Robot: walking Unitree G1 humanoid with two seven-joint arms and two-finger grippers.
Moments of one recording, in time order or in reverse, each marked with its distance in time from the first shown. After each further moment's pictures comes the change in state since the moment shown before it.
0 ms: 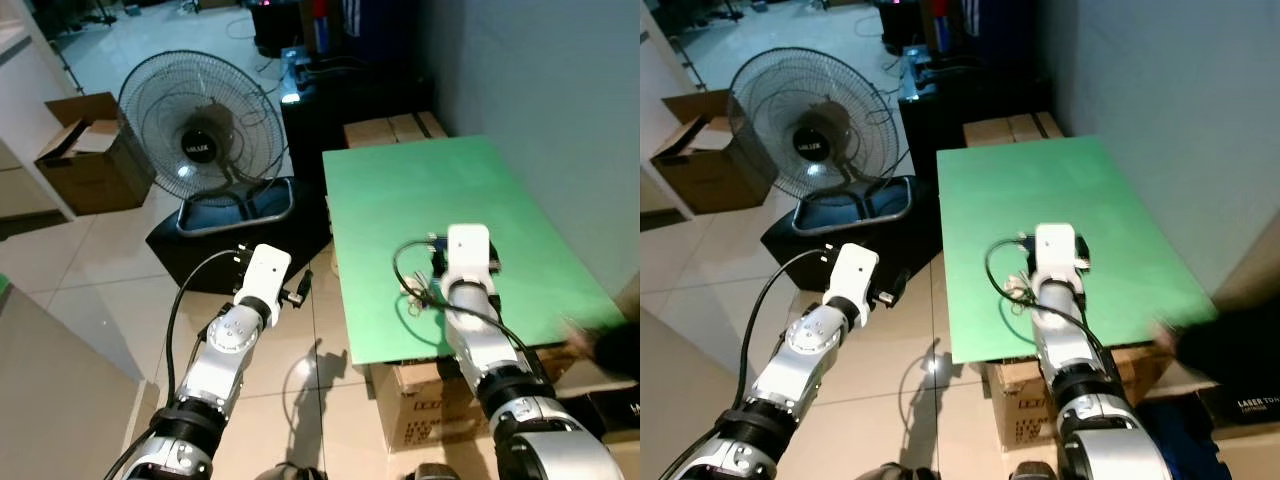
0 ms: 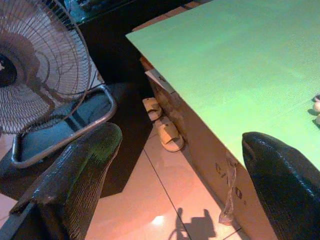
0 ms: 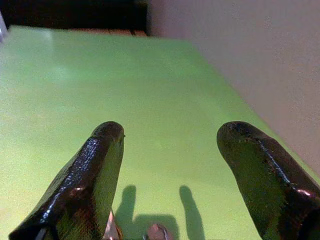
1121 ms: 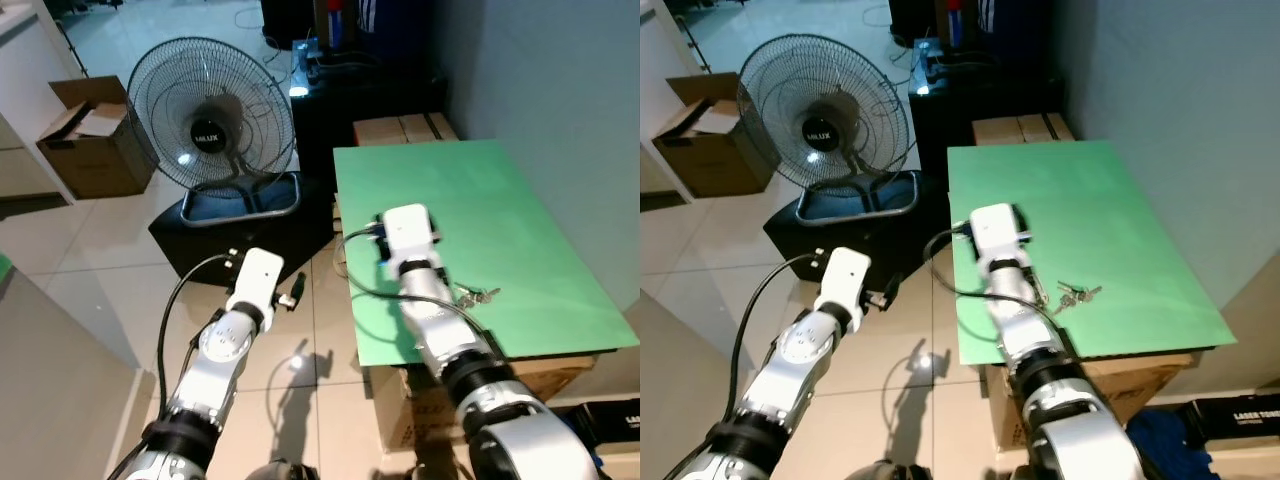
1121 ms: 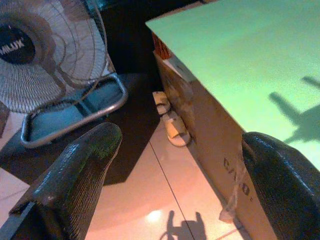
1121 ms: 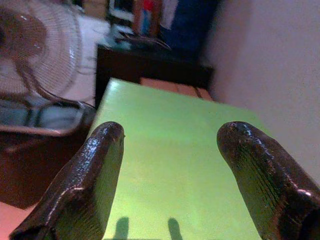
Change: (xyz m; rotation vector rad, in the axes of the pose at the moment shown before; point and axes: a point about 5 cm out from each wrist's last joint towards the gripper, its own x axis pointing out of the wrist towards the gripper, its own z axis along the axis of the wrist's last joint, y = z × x) left arm -0.012 0.004 -0.009 -0.014 0.015 0.036; right arm -0.007 0.056 0.045 -0.049 -0.189 0.212
